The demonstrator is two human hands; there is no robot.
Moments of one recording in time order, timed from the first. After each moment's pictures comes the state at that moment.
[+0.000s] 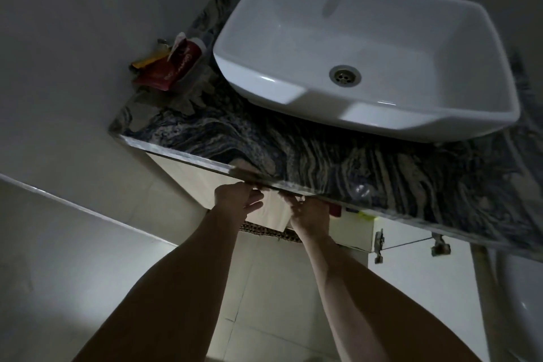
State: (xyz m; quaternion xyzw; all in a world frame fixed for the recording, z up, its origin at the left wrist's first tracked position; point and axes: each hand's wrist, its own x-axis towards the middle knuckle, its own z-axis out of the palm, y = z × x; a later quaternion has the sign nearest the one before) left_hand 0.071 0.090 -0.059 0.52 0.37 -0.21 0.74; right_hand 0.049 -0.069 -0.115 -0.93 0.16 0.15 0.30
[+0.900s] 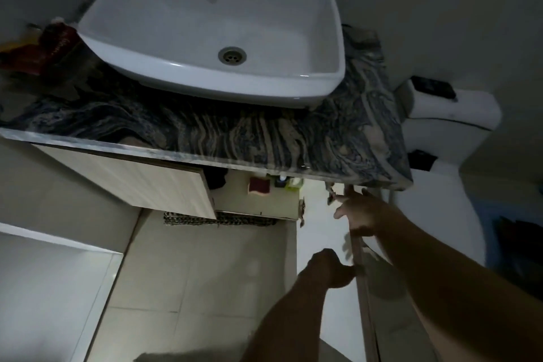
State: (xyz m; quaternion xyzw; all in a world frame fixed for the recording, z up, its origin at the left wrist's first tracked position) left_hand -0.124 -0.228 -0.046 0.76 -0.01 -0.53 0.36; right_hand -0.050 -0.383 -0.044 -0.93 0.01 0.37 -0.06
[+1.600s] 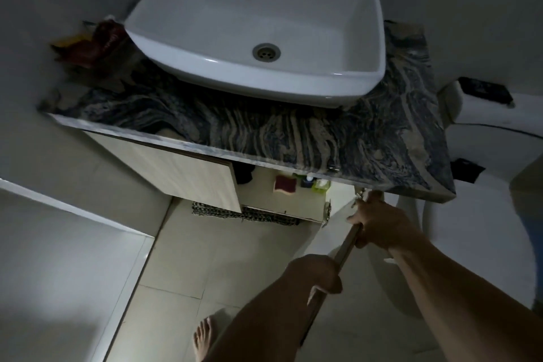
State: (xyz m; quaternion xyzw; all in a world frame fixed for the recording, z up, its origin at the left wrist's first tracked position) left_hand -0.104 -0.185 -0.051 0.80 -0.15 -0.55 0.19; right_hand -0.058 -0.347 -0.028 -0.94 -0.04 0.33 -0.04
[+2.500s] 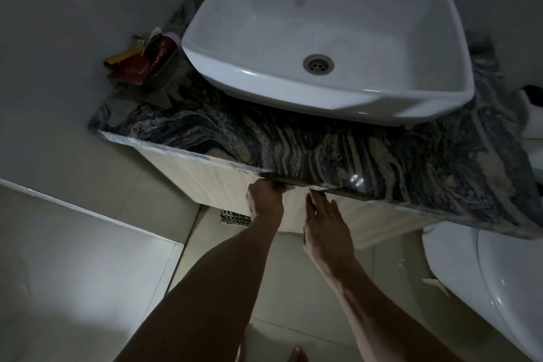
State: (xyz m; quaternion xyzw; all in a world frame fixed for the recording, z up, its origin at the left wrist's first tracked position) left_hand 0.044 -0.021 -0.088 0.84 0.28 -0.07 0.46; right_hand -0.029 -0.142 -0.073 -0.99 -0.07 0.09 0.06
